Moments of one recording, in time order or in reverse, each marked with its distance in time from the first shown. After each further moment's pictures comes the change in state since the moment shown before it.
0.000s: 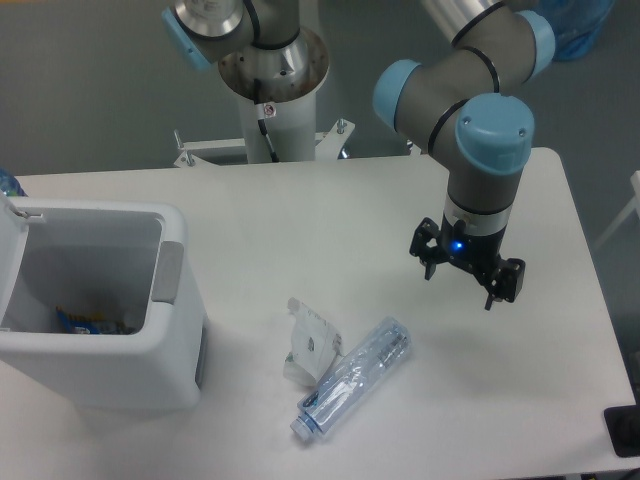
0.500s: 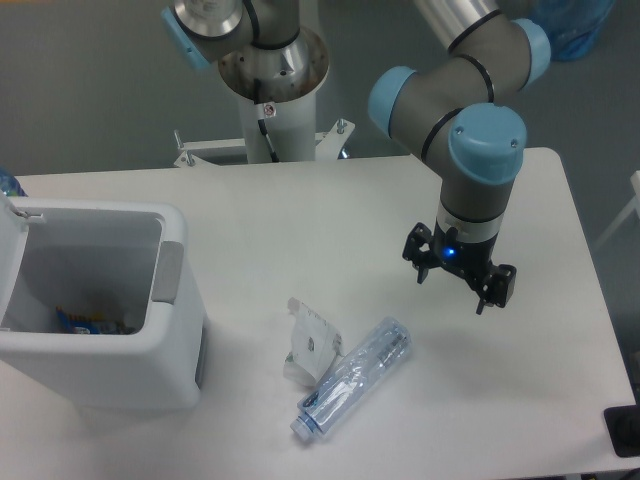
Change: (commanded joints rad) arm -0.044 0.005 -0.034 0.009 -0.012 -0.084
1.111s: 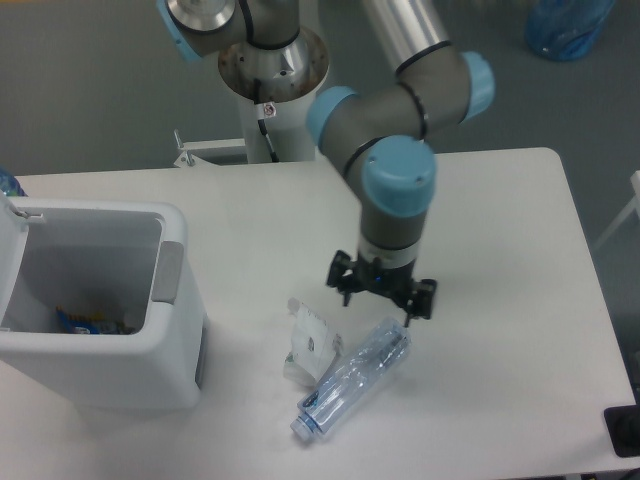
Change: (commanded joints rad) arm -0.186 -0.005 -0.104 0.061 0.002 -0.436
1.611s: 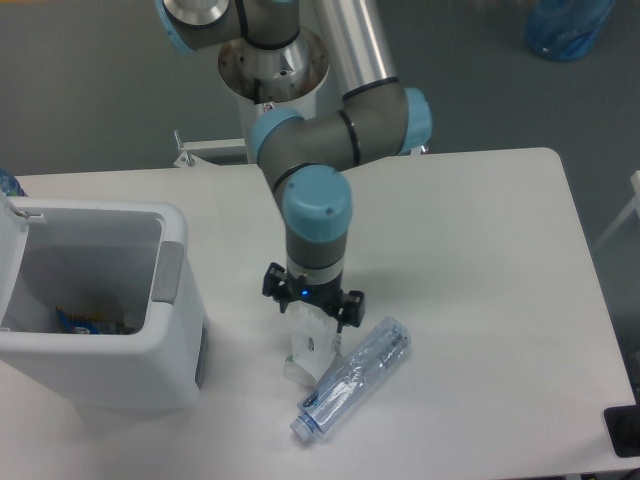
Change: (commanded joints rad) arm -0.111 -0.041 -0.065 0.064 0.037 -0.006
